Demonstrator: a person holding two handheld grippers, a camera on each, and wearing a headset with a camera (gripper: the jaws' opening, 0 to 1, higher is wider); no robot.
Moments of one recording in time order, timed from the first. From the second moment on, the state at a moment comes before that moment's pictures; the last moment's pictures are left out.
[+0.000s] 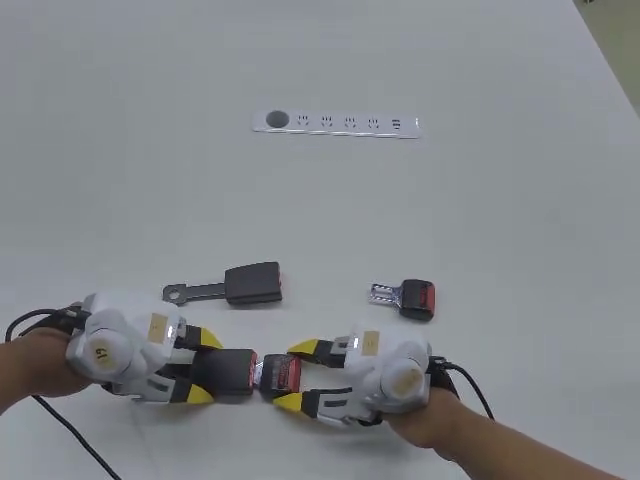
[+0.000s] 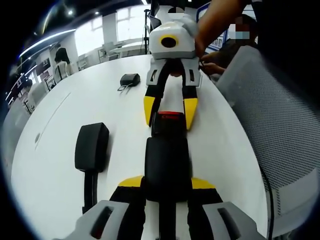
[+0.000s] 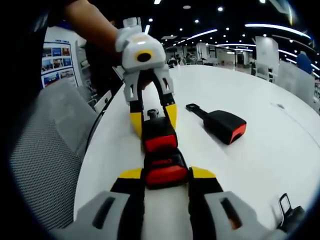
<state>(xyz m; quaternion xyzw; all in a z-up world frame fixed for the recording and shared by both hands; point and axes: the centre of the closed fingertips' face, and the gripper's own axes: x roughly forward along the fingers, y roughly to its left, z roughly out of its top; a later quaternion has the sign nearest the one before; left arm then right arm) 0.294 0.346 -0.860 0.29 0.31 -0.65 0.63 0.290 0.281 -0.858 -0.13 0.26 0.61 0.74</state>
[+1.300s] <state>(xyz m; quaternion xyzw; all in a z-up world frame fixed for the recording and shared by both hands) 0.315 0.321 -0.822 0.22 0.34 -0.60 0.70 0.312 0.258 -0.828 -0.14 0.25 0.57 0.78</state>
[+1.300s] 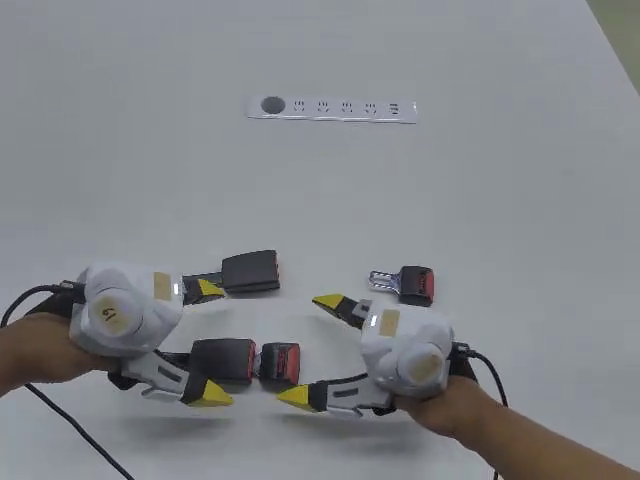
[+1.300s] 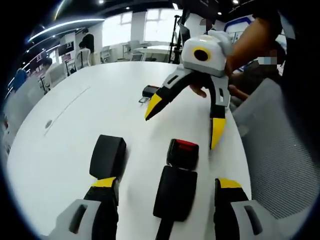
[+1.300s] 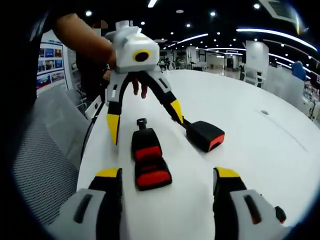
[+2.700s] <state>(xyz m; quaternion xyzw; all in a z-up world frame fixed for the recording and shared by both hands) 0.407 0.317 -0.856 0.27 0.34 -0.57 0.70 0.383 0.110 -0.850 -0.19 0.35 0.55 0.74</state>
